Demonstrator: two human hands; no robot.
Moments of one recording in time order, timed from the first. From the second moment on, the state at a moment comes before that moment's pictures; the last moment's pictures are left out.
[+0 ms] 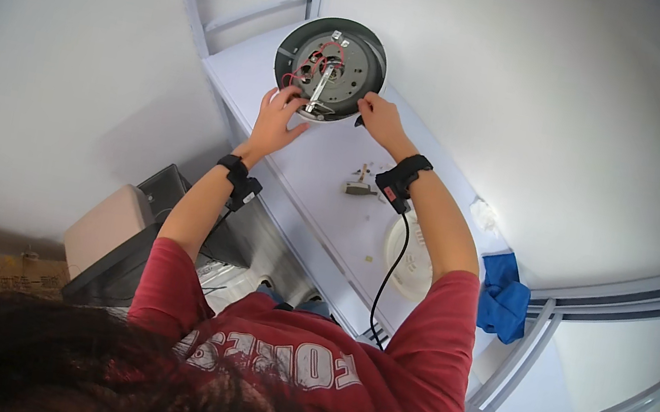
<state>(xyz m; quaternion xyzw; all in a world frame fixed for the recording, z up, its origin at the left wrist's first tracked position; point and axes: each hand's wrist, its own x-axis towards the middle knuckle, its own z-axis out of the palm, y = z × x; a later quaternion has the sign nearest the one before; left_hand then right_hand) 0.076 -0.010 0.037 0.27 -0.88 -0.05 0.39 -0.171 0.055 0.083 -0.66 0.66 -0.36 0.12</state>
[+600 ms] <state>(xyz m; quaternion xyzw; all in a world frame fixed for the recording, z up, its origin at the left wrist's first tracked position) 0.067 -0.034 0.056 0.22 -0.90 -0.15 0.35 -0.202 0.020 0.087 -0.64 0.68 -0.31 0.15</state>
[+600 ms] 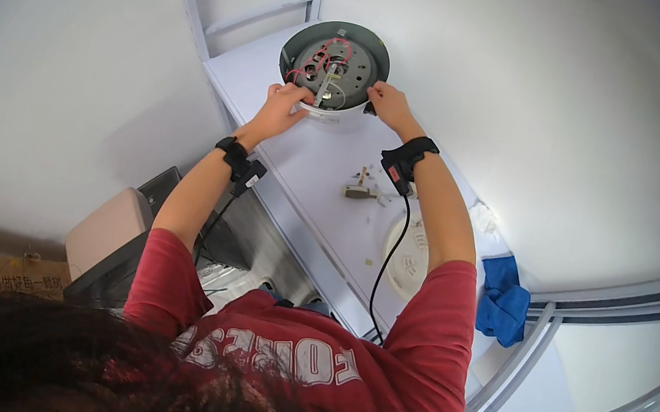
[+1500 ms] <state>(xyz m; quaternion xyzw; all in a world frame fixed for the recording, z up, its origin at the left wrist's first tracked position) 0.005 0.034 0.056 0.33 -0.84 0.07 0.43 -0.141 0.085 0.108 -0.71 0.64 -0.25 0.14</state>
